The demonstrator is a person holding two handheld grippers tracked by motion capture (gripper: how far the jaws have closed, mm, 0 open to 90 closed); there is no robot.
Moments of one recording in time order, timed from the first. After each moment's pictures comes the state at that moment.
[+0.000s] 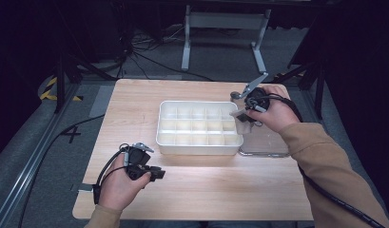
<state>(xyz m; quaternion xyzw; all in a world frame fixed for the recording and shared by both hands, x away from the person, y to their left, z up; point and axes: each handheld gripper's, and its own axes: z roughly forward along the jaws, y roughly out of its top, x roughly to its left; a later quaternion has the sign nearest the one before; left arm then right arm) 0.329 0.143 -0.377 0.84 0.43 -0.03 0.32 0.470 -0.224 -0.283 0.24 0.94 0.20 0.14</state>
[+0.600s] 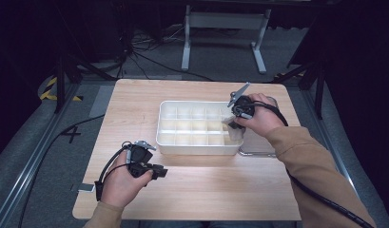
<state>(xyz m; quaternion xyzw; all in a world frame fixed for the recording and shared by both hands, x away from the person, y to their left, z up) 0.334 0.139 -0.376 0.85 0.42 -0.04 0.33 0.481 -0.199 -0.326 0.23 0.95 0.17 0.13</state>
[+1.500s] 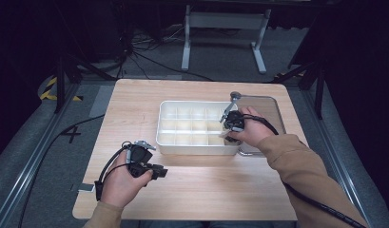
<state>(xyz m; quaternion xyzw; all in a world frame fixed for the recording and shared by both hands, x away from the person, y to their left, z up) 0.334 0.140 -0.376 0.84 0.42 -0.04 0.33 0.475 -0.186 -0.373 0.22 0.97 0.11 0.10</state>
